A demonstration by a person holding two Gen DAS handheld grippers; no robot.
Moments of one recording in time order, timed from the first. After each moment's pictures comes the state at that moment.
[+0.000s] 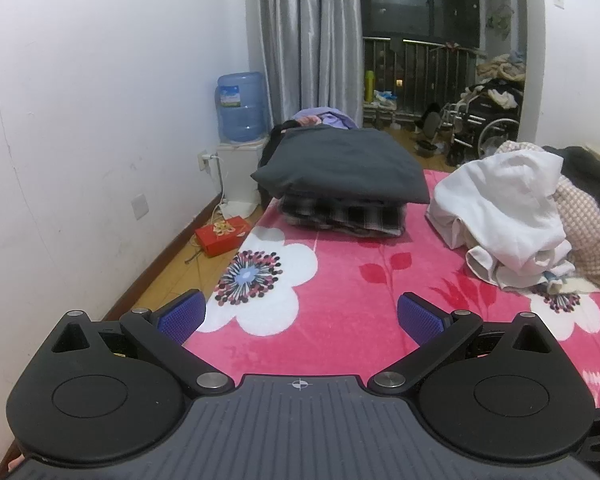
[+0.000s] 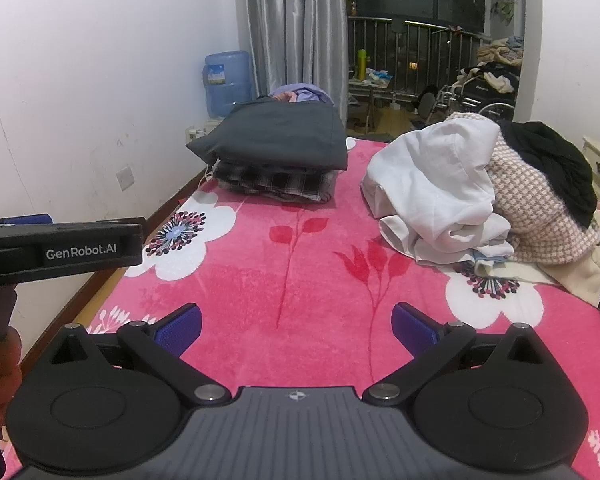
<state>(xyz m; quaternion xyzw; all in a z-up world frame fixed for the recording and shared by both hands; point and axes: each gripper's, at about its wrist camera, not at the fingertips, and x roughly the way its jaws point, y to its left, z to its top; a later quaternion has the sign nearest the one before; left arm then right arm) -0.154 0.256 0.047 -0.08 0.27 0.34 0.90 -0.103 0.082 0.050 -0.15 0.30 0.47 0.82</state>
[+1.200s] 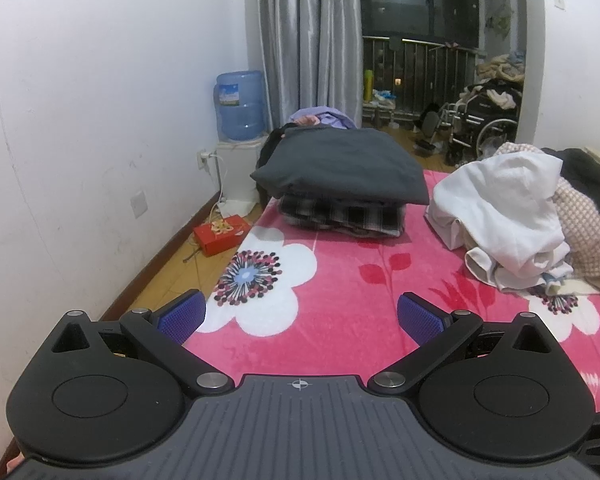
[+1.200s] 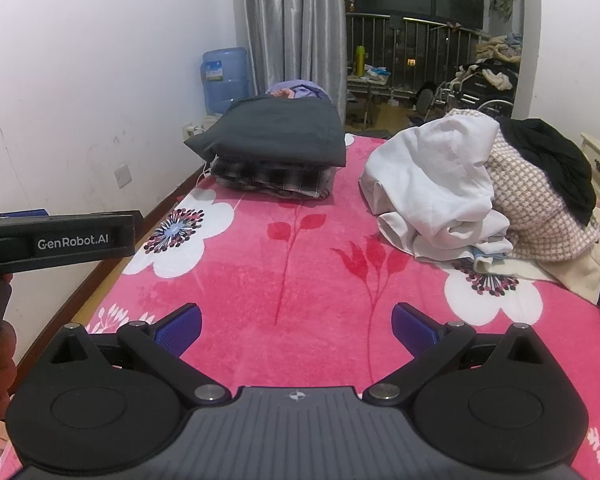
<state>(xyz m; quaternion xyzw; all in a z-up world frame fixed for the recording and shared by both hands) -0.156 0.258 0.049 -0.08 0.27 0.33 0.90 -0.102 0.083 0.048 -0.15 0.31 0.47 0.82</state>
